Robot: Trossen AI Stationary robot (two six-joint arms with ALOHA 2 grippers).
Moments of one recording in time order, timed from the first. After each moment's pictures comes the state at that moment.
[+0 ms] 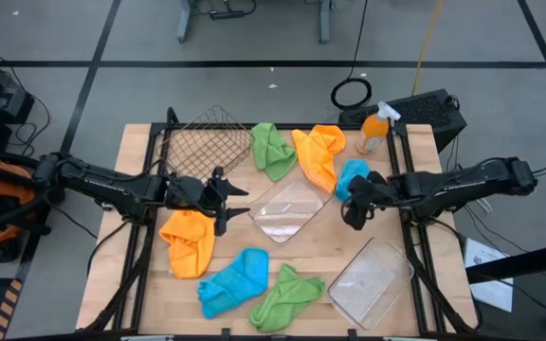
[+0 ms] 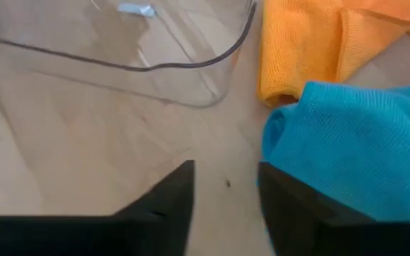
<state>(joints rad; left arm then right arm) -0.15 1.09 0.73 -0.02 -0.22 -0.09 0.06 0.99 0.65 -0.72 0.24 0.60</state>
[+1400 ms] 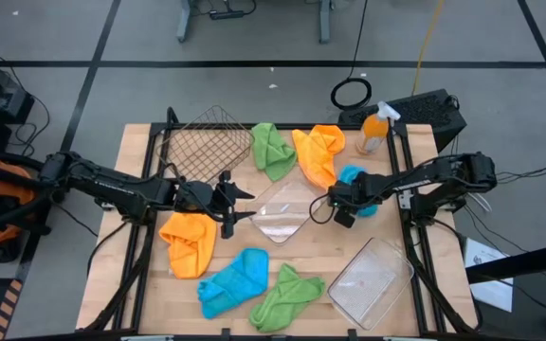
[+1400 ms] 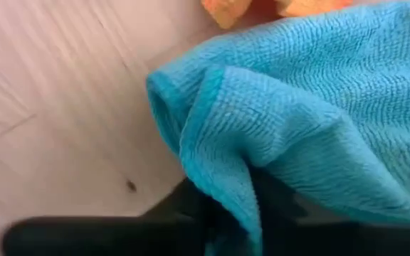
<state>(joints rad) -0.15 1.19 0.73 0.05 -0.22 -0.06 -0.08 1.48 0.65 -0.66 0.28 0.46</state>
